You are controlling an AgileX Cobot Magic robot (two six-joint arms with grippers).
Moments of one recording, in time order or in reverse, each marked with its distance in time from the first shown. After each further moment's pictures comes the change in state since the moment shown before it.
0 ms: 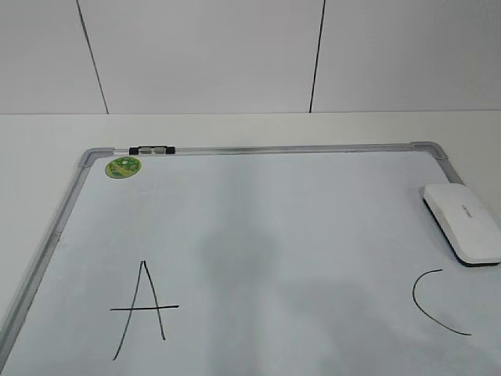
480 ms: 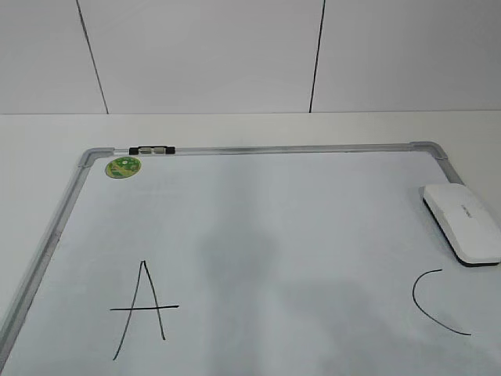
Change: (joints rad) left arm 0.000 0.000 0.000 0.000 0.000 0.000; right arm 0.000 0.000 0.000 0.000 0.000 0.002
